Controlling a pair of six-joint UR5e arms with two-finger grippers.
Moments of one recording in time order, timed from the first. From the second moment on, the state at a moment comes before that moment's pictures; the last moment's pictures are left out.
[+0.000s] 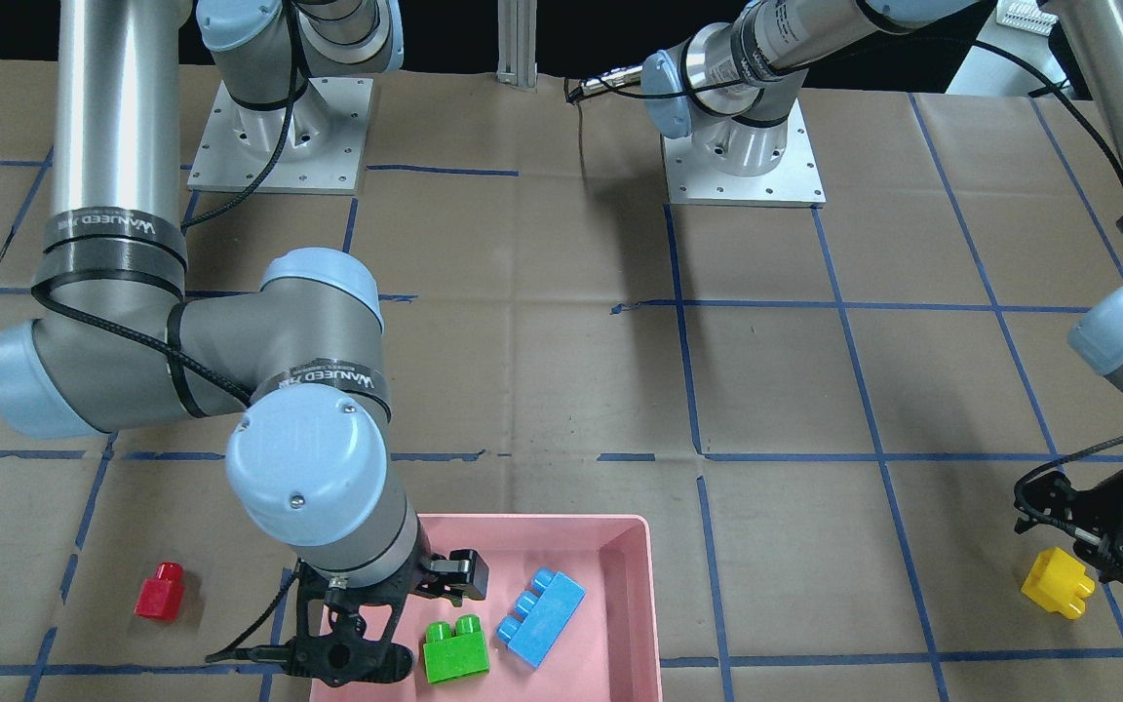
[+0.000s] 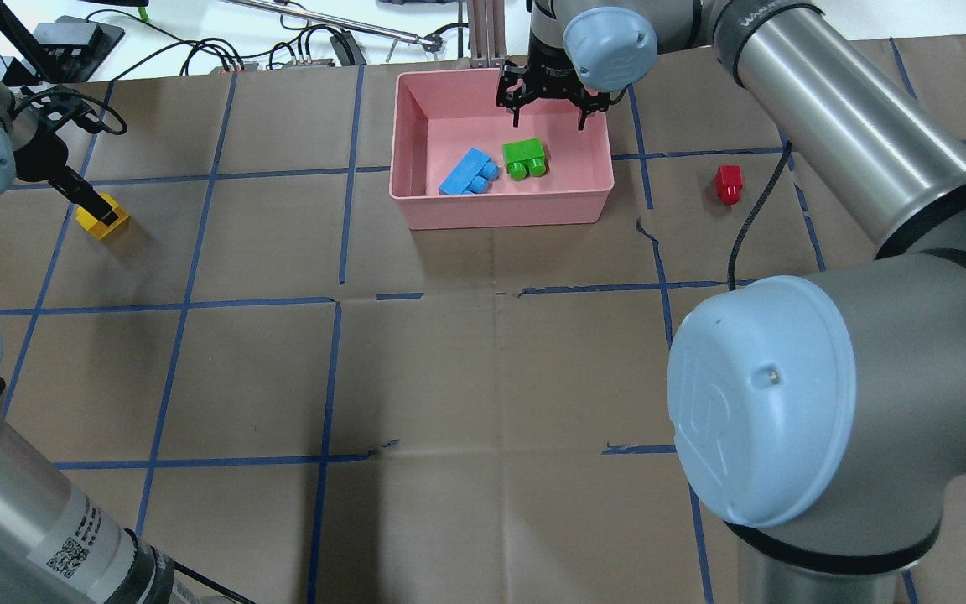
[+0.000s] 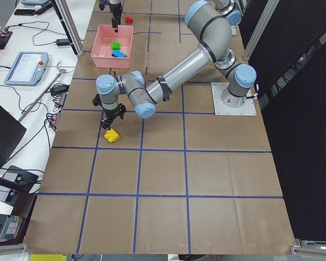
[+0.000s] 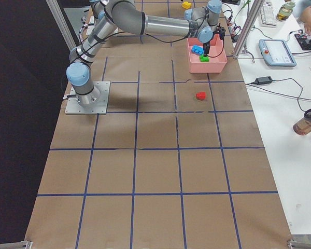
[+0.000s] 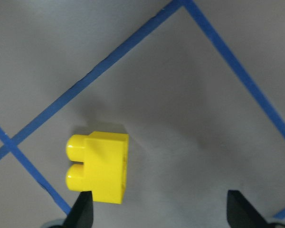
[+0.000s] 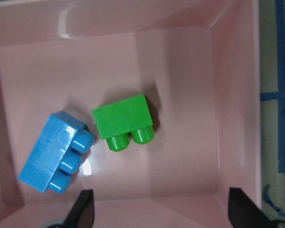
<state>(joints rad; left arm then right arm) -1.06 -2.23 -1.40 -0.99 1.59 1.19 1.75 -0.87 1.03 -1.78 -1.53 0.27</state>
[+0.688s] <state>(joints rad) -1.03 -2.34 -1.35 -0.91 1.60 1.20 1.50 -1.02 1.21 -1.67 -1.58 0.02</state>
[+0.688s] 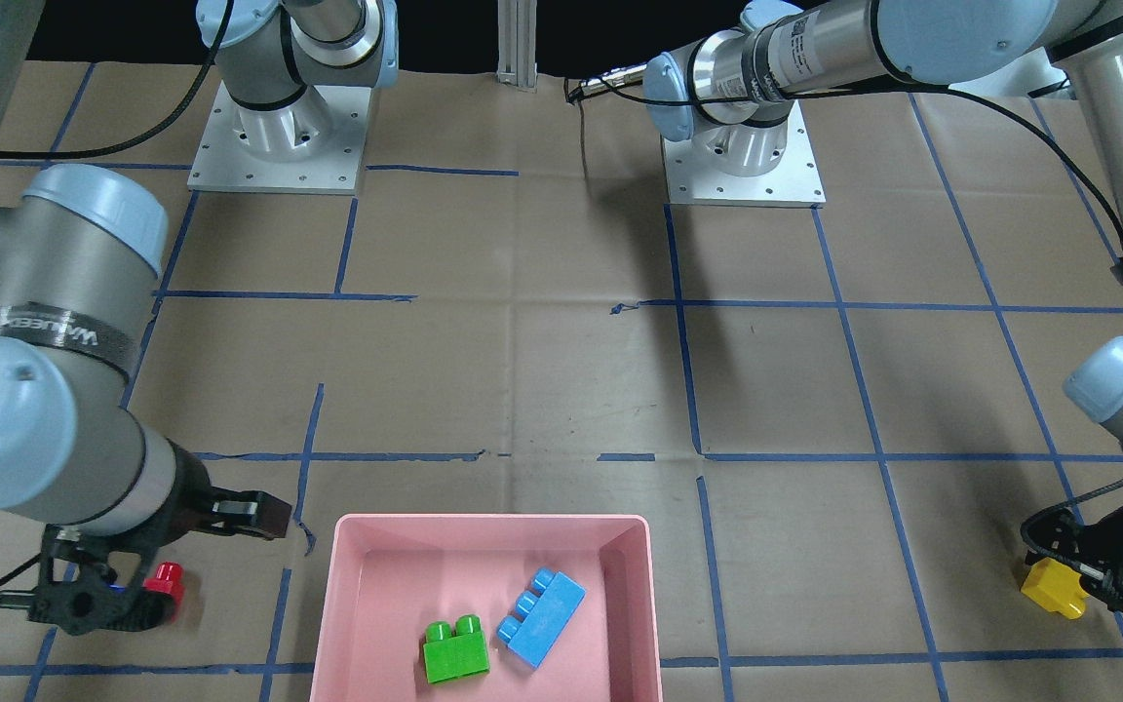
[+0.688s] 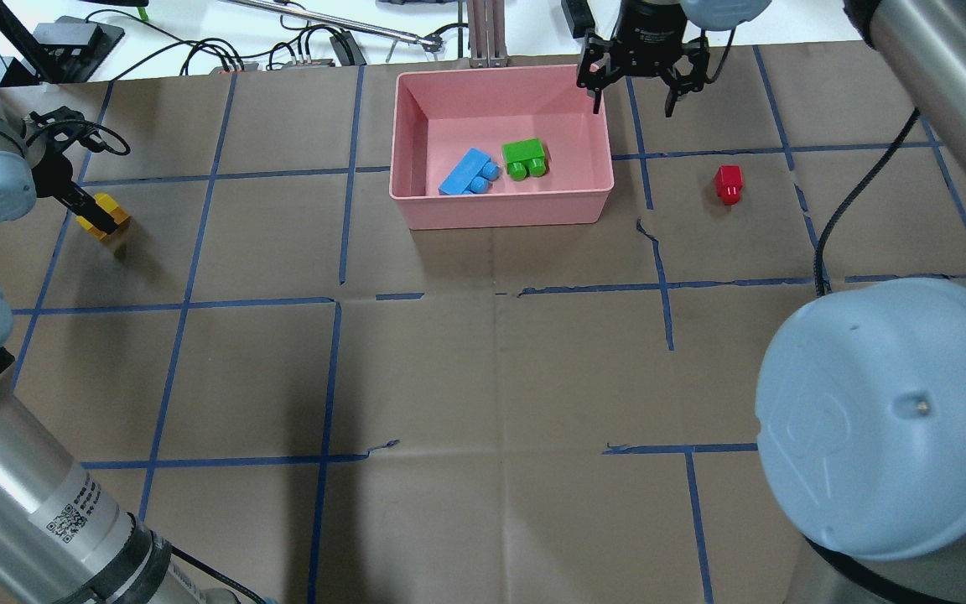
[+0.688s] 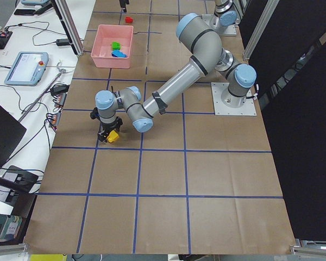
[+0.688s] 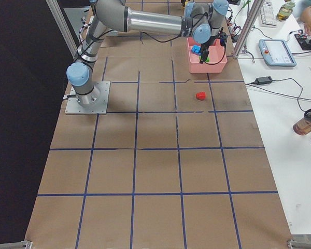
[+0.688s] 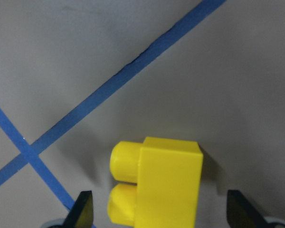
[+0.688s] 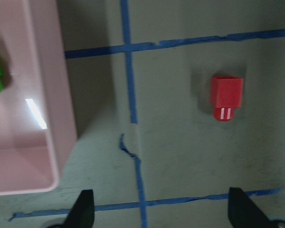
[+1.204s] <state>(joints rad) -1.02 -2.35 -1.35 -0.91 1.59 1.19 1.37 -0.99 1.46 -2.05 -1.58 -0.13</state>
